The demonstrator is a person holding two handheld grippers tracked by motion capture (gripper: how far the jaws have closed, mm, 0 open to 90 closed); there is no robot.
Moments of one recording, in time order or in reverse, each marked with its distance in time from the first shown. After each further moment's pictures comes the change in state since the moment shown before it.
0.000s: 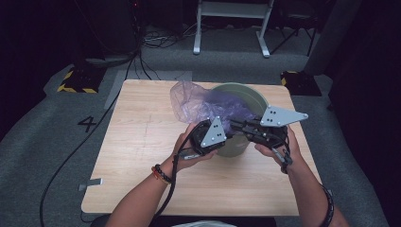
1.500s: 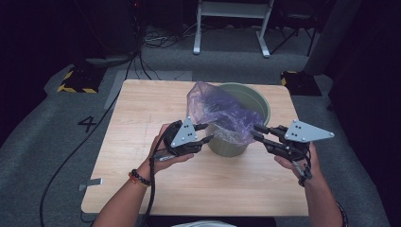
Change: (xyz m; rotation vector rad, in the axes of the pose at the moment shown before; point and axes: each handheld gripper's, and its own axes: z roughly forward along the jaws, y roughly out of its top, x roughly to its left) left arm 0.021 -0.043 -0.046 0.015 0.042 -0.045; right arm -0.001 -0.039 -0.048 -0.022 -0.125 0.011
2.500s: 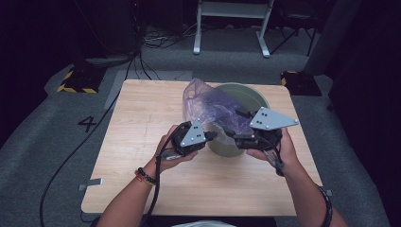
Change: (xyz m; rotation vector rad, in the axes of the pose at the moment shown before) left arm -0.005 0.001 0.019 0.052 -0.060 0.023; right arm 0.027 0.050 0.058 0.091 -0.077 -0.070
